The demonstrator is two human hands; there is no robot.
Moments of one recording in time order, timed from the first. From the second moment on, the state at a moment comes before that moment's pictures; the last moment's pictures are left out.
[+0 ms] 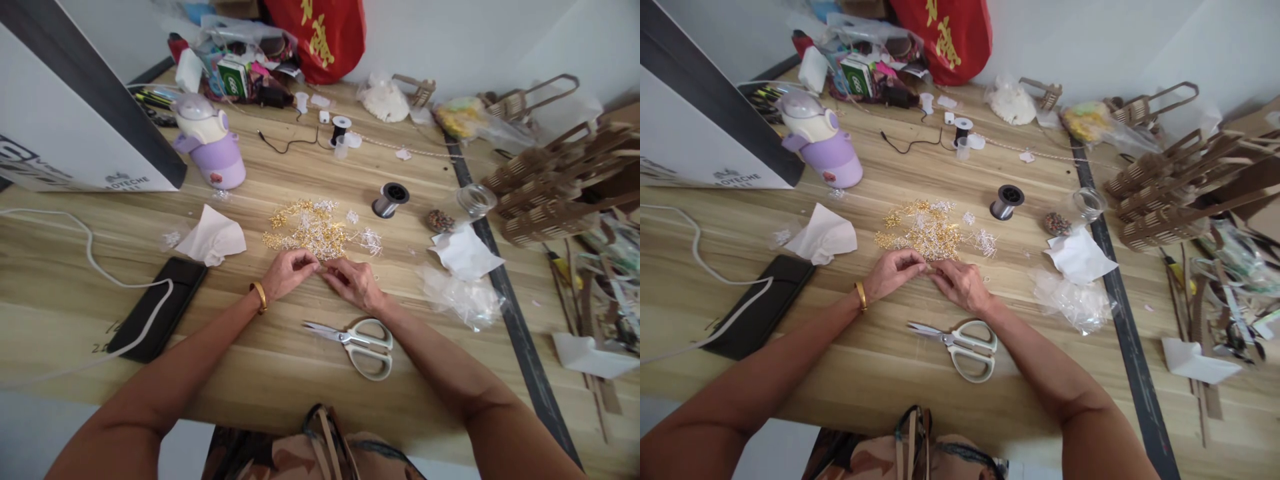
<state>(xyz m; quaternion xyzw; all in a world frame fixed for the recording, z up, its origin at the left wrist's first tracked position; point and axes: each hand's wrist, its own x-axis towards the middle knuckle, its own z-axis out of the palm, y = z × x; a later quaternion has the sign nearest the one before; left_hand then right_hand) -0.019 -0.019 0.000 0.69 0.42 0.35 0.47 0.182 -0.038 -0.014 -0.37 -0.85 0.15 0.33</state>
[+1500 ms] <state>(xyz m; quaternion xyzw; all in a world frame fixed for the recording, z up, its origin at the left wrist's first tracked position) -0.017 -0.023 0.001 0.71 0.43 0.33 0.46 0.183 -0.036 -0.011 -0.36 -0.83 0.23 0.35</state>
